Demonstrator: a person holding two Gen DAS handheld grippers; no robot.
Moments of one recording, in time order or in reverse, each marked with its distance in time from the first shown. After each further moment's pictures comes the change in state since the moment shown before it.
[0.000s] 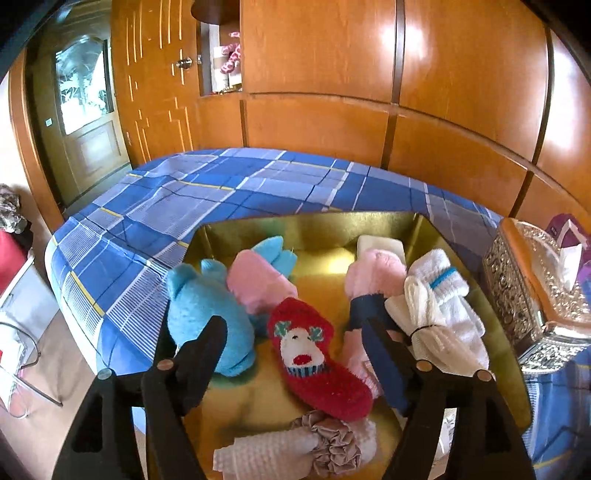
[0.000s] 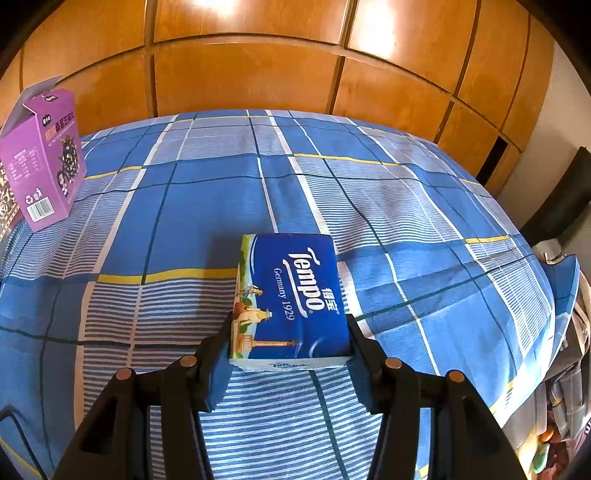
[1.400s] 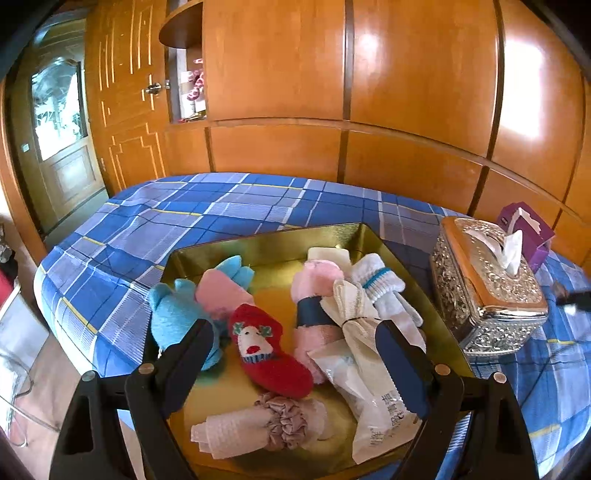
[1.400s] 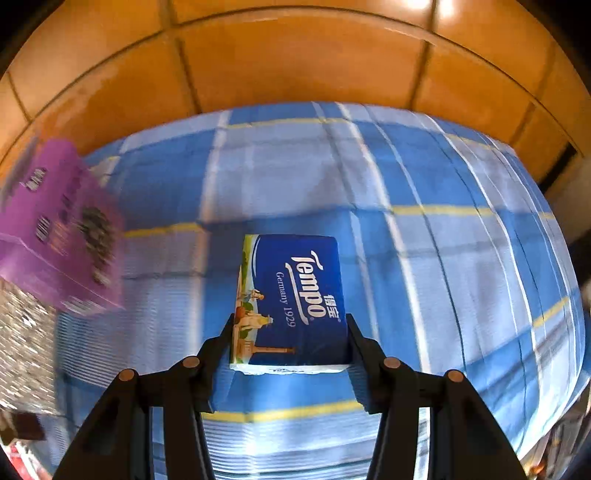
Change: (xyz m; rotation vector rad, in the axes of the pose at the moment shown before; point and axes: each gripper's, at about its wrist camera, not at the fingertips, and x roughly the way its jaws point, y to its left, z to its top) left arm -0.049 -0.030 -0.006 0.083 -0.058 -0.098; right arm 0.025 0.053 0.131 -0.075 0.216 0.227
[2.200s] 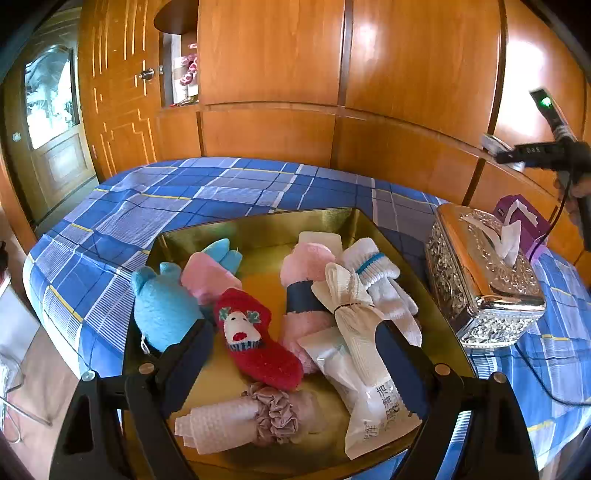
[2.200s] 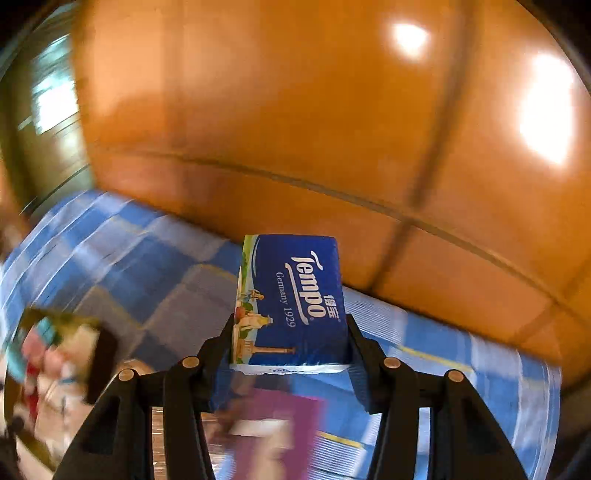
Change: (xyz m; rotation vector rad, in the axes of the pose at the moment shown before) left arm 0.012 -0.001 -0.006 -0.015 0.051 -0.037; right arm -0.079 0.214 0.127 -0.515 -0.307 0.213
